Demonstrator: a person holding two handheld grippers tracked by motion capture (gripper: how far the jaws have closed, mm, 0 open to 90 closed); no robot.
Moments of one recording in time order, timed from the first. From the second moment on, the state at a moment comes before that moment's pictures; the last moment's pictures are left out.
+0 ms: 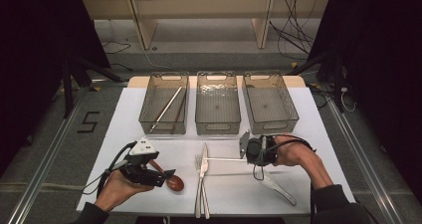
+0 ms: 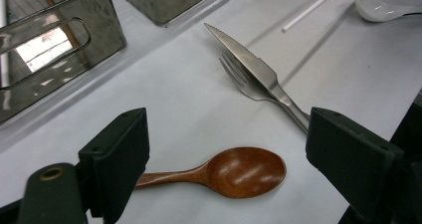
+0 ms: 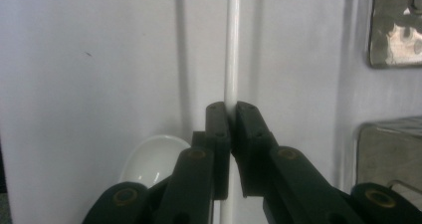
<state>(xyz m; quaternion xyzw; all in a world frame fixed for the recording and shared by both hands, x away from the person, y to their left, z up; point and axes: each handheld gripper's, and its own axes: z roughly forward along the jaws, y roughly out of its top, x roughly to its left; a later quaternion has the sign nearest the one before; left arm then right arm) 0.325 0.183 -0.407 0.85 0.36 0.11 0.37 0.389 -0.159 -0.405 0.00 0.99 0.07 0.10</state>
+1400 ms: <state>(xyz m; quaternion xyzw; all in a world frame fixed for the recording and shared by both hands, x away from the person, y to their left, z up) 0.364 0.095 -0.406 0.91 0.29 0.00 0.29 0.354 -0.110 -0.405 -0.09 0.99 0.07 0.09</state>
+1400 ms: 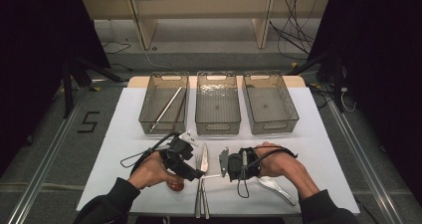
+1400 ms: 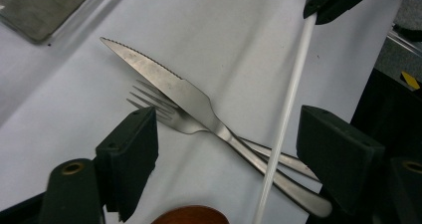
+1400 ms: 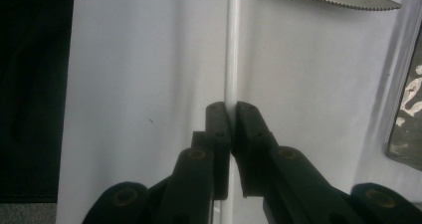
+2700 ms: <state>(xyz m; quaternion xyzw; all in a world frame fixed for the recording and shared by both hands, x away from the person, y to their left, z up) 0.346 0.077 -0.421 0.95 0.20 -0.07 0.24 0.342 -0.093 -0.405 -0.12 0.98 0.08 0.09</state>
